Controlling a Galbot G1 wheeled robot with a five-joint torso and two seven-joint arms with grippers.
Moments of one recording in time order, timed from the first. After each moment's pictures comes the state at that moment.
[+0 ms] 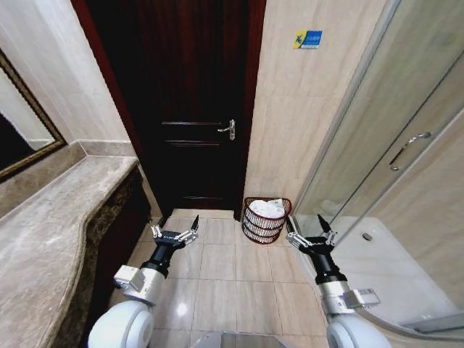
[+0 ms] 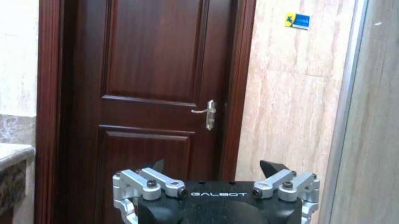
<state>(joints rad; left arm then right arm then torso) 1.76 -1.52 -0.60 -2.49 -0.18 0.22 0.17 -1.78 1.50 0.60 2.40 0.14 0.06 -0.11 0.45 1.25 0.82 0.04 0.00</state>
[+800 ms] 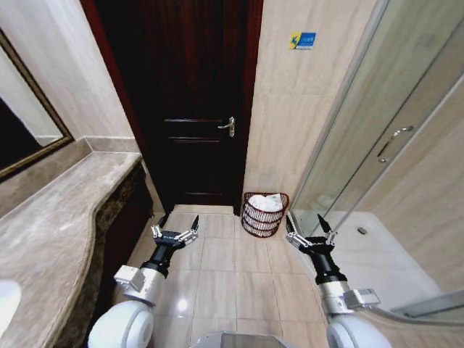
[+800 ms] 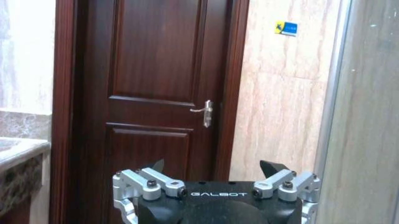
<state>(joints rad) 1.76 -1.52 -0.60 -2.49 -0.18 0.22 0.17 -1.78 1.50 0.60 2.40 0.14 0.06 -0.11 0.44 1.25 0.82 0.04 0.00</state>
